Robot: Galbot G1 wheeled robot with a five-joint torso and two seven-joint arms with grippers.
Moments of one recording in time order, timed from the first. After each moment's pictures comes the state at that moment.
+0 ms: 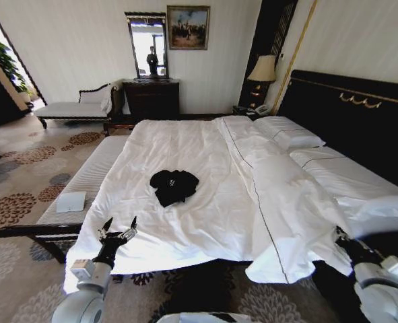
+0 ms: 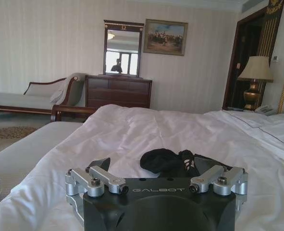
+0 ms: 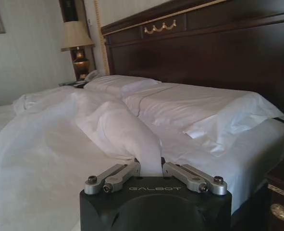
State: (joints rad) left arm 1.80 -1.22 -0.66 -2.27 -0.45 0.07 -0.12; right arm -1.64 1.22 1.26 1.91 0.75 -0.30 0.08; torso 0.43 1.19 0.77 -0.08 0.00
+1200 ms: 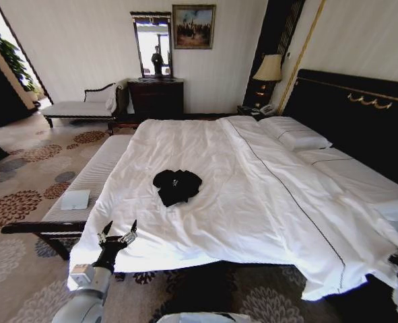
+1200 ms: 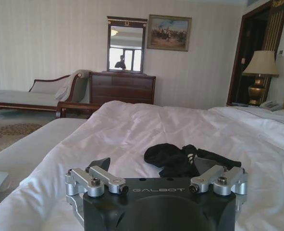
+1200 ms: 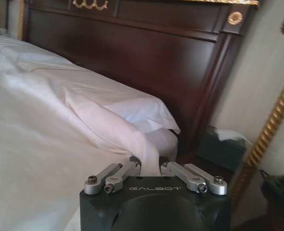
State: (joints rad) left arm 1.83 -1.23 -0.65 -2.28 -0.42 0.07 -0.12; right arm -1.40 0.97 1.24 1.18 0.44 -0.02 0.09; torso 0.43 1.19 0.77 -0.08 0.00
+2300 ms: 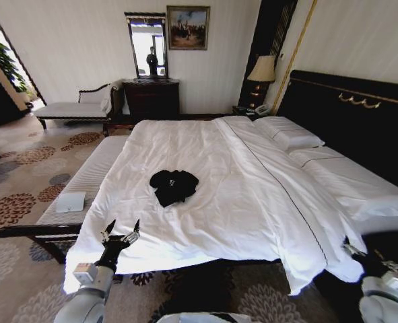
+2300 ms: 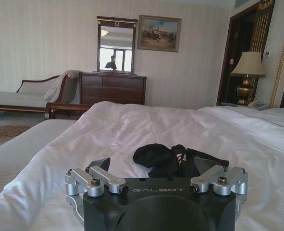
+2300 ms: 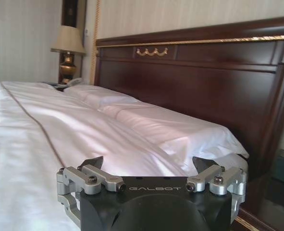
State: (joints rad) left arm 1.83 -1.22 -0.64 -2.29 -0.41 0.06 -0.11; right arm -1.63 1.30 1.17 1.82 0.40 -0.03 0.08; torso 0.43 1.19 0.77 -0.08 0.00
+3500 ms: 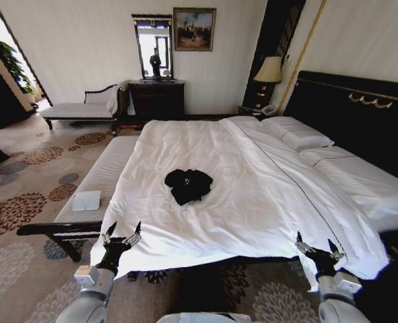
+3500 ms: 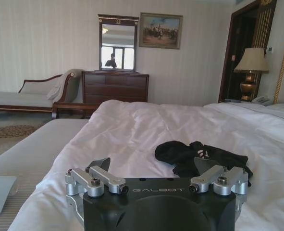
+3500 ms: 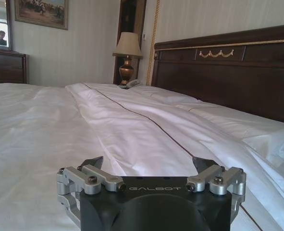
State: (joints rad) left arm 1.84 -1.23 -0.62 -2.29 -0.39 0.06 -0.11; right arm -1.72 1.41 1.00 1.95 0.29 0.02 0.02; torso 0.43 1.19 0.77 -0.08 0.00
